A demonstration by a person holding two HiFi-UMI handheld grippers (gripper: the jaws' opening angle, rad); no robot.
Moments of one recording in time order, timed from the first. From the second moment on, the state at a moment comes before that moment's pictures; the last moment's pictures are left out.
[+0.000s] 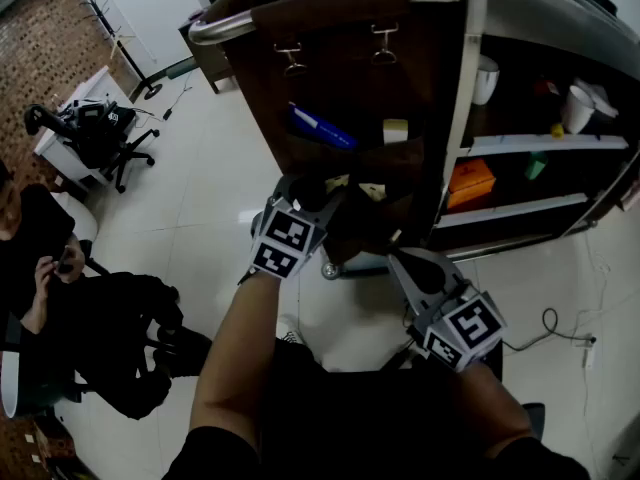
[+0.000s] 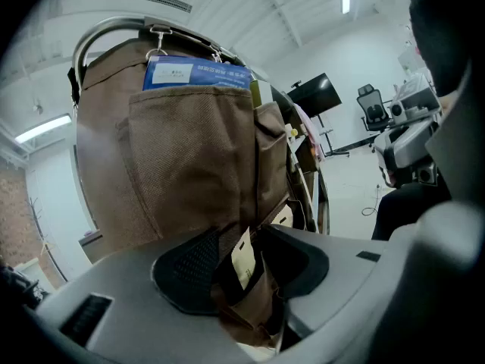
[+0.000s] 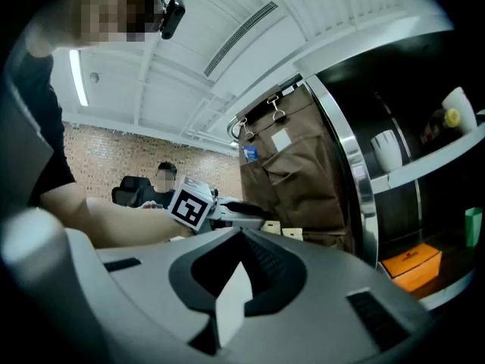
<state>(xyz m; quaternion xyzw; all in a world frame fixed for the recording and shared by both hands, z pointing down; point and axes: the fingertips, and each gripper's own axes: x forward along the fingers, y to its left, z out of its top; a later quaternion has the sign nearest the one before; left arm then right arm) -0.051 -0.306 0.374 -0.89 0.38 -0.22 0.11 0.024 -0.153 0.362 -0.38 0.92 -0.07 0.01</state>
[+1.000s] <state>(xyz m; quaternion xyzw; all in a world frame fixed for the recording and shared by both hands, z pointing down) -0.053 -0.325 0.414 -0.89 0.40 -0.23 0.05 0.021 -0.153 0.370 -0.39 0.92 -0.07 0.01</state>
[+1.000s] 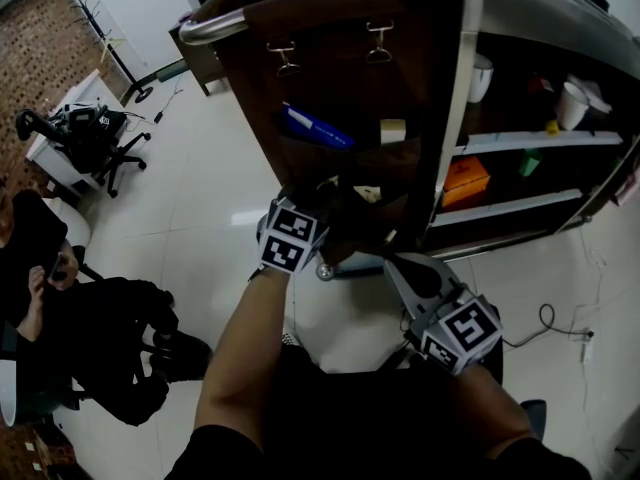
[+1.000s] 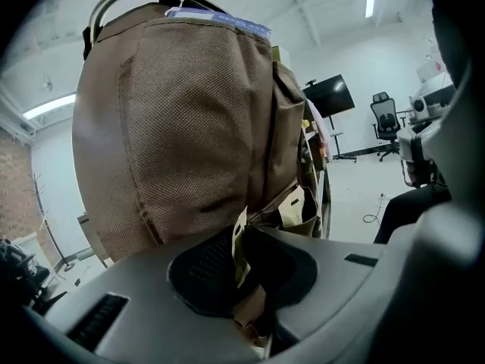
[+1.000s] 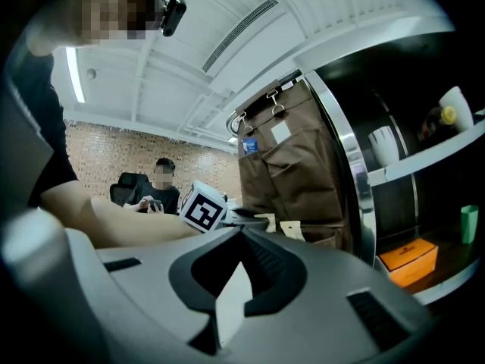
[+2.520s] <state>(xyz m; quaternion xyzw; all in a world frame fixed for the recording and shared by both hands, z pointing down) -0.097 -0.167 0.196 -0.90 0.43 0.02 0.07 0.018 -0.114 0.361 -0.38 0.92 -0.07 0.01</state>
